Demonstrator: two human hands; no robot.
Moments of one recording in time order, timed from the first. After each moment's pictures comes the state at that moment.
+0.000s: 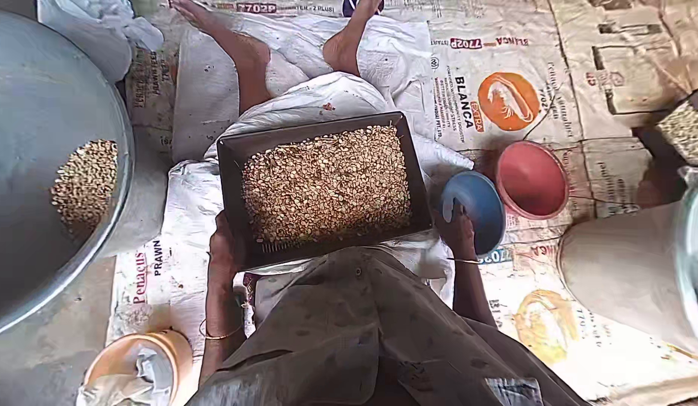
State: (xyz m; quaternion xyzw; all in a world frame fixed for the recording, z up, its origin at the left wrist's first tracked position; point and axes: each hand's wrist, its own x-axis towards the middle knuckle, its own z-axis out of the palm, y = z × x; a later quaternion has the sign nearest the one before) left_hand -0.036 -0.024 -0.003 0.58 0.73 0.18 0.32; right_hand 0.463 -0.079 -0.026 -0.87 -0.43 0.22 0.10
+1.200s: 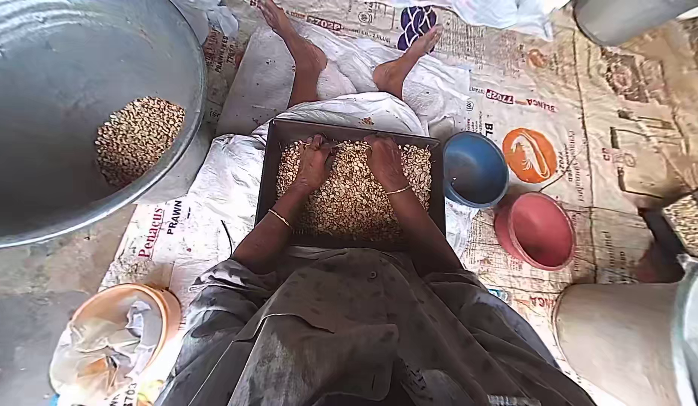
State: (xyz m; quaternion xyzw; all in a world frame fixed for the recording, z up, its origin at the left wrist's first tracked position) left_hand 0.060 0.120 -0.033 0.76 0.56 0.25 0.21; right_hand 0.253 0.130 0.024 -0.66 -0.74 0.12 0.08
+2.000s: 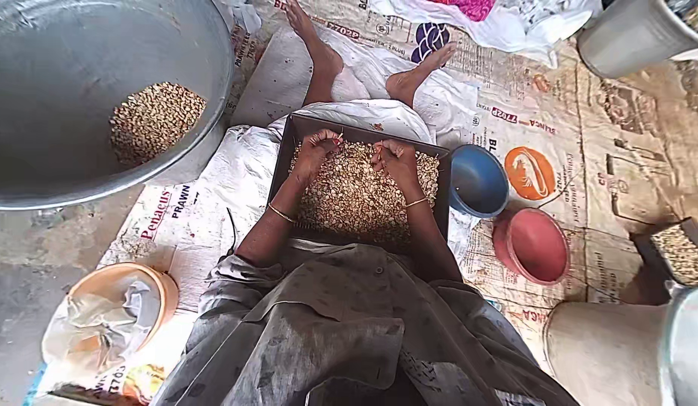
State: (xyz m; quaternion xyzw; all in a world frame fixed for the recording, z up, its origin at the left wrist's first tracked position) left_hand 0.039 0.118 -0.018 0.48 0.46 0.50 0.55; right_hand 0.273 0.119 0.019 -0.56 -0.64 0.40 0.34
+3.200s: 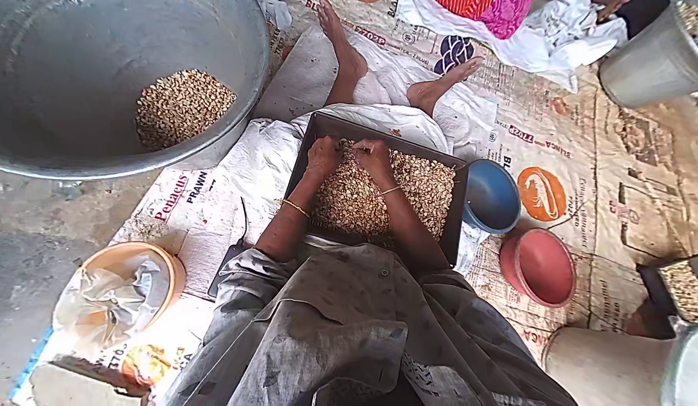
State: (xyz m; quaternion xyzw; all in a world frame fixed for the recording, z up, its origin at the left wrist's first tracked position) left_hand 0.022 0.117 -0.002 0.61 0.70 0.16 0.34; right_hand 0.181 0.142 -0.008 -0.57 -0.70 0.35 0.23
